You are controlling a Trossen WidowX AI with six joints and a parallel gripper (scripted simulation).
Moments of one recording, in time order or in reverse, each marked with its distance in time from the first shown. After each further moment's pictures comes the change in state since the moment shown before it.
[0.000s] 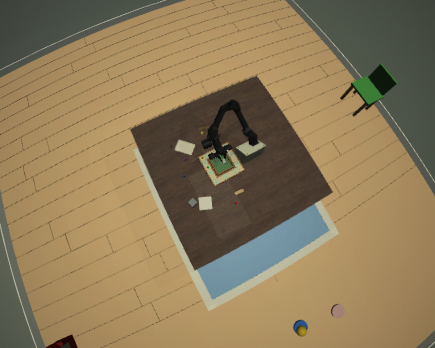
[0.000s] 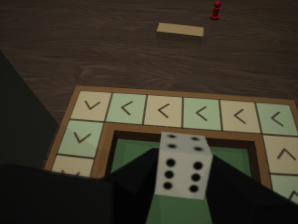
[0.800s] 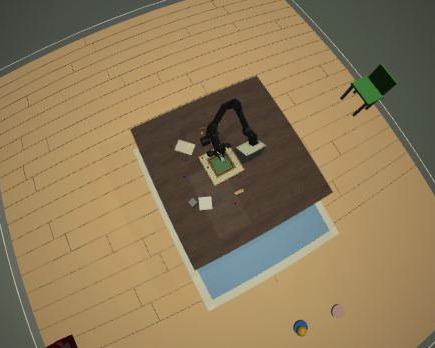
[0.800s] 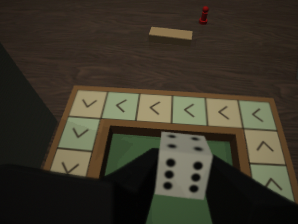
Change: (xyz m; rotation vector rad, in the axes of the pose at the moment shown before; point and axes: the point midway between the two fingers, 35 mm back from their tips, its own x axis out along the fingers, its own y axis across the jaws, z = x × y) arm -0.023 -0.006 0.003 -0.003 -0.004 -0.029
